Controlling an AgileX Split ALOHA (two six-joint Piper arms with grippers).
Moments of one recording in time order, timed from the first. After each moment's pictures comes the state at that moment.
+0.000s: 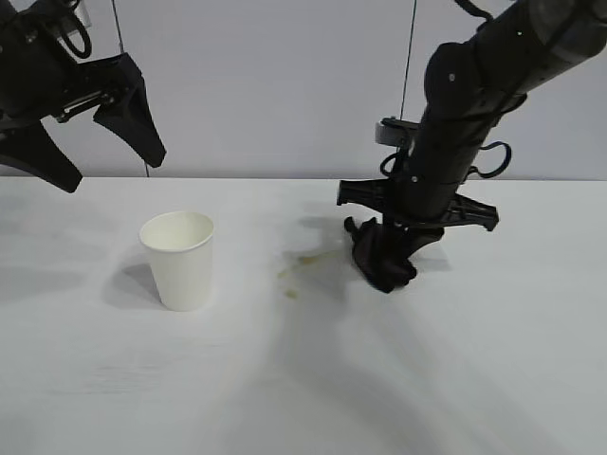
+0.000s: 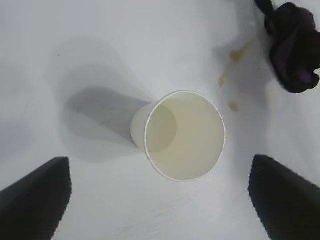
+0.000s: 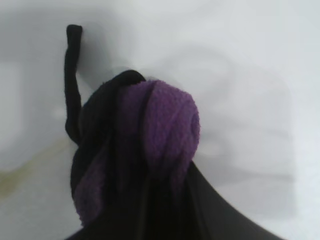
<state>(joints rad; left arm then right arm) -0.18 1.80 -1.30 -0.52 0.81 0.32 0.26 2.19 -1.47 -0.08 0.53 0.42</state>
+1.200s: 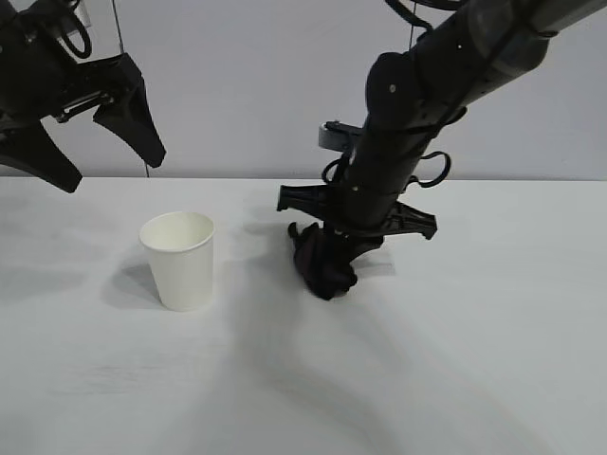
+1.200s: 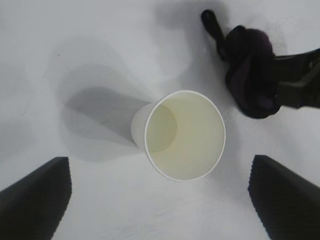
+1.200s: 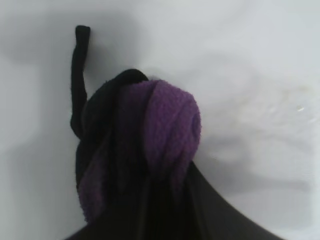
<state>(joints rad) -0.18 1.80 -1.30 -0.52 0.81 0.32 0.37 2.23 -1.52 -0.02 0.49 0.43</state>
